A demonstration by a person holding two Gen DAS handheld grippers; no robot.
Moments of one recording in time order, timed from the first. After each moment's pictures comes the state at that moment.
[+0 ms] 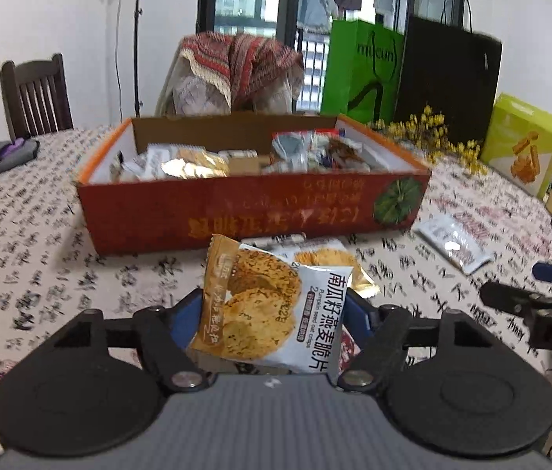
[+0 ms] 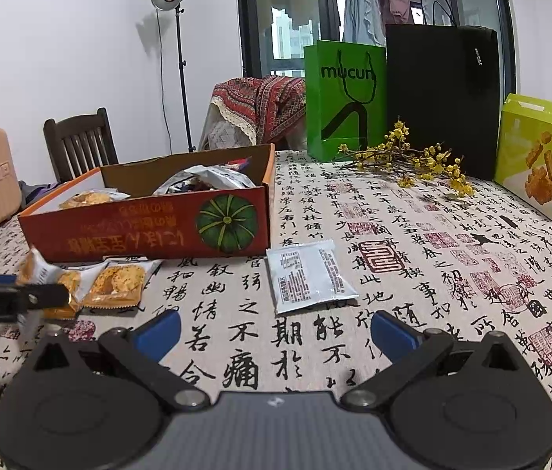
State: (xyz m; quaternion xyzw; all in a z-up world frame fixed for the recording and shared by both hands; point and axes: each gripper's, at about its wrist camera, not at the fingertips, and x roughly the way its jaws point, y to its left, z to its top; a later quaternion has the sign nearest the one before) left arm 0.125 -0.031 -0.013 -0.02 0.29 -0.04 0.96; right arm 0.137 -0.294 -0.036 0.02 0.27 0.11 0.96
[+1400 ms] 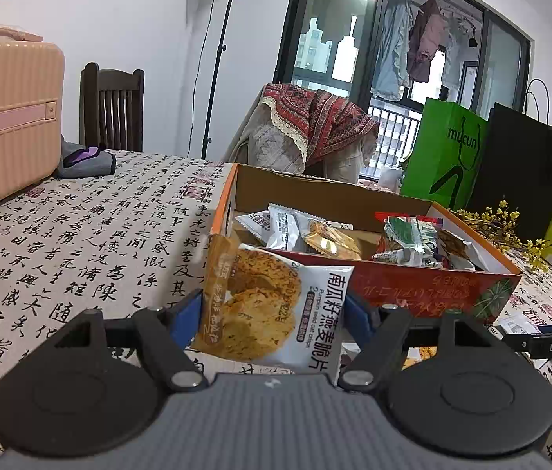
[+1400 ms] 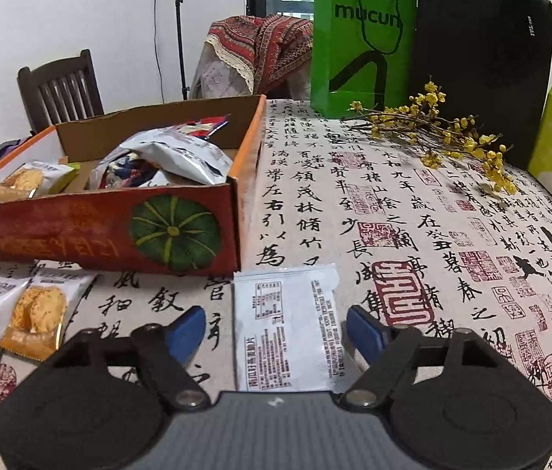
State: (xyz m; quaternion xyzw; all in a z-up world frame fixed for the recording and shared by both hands) left arm 0.139 0.048 -0.007 -0.10 0.22 0.05 0.97; right arm 0.250 -0.283 -0.047 -0.02 0.37 0.11 0.92
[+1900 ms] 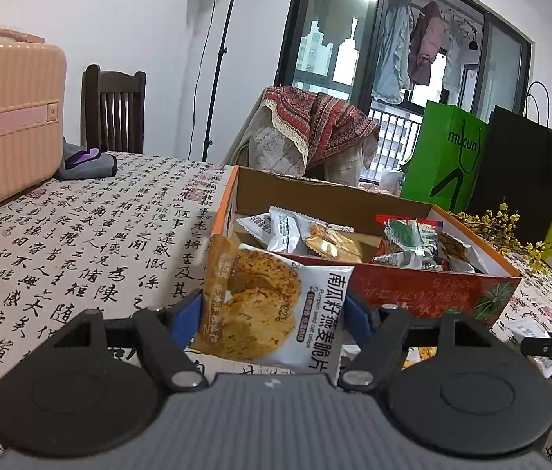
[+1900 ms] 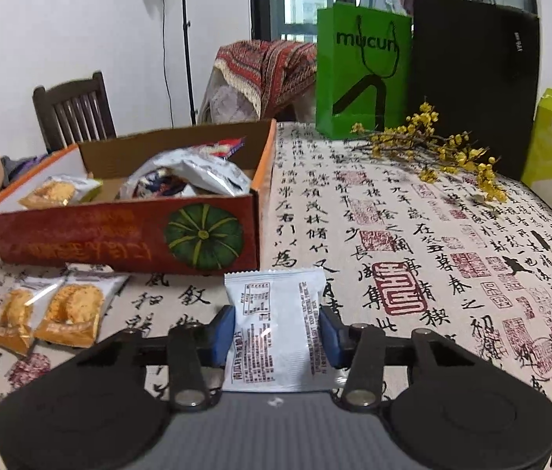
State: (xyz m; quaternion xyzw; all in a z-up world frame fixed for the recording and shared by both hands) left arm 0.138 0.048 -0.006 -0.10 0.21 0.05 0.97; right arm 0.214 -0.288 -0.033 -0.01 0.33 0.12 0.94
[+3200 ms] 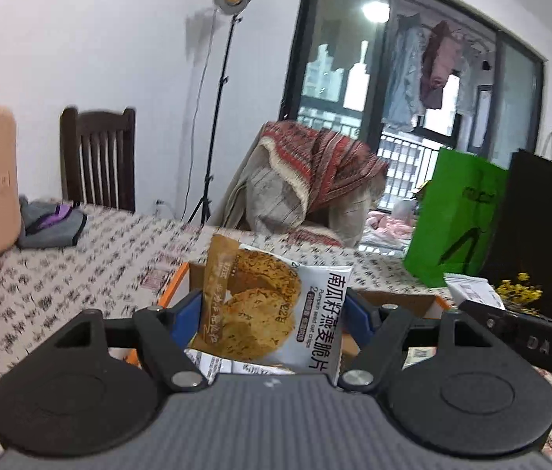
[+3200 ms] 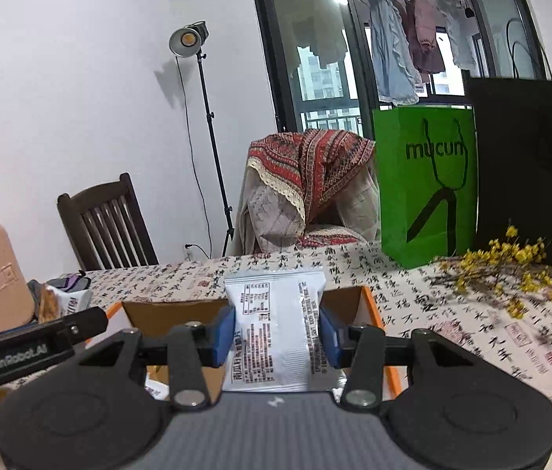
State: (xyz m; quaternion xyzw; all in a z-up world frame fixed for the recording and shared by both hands) left arm 0.266 0.014 0.051 -0.10 0.18 0.08 0.98; right arm 0.315 -0.202 0.044 0.07 0.21 0.16 0.96
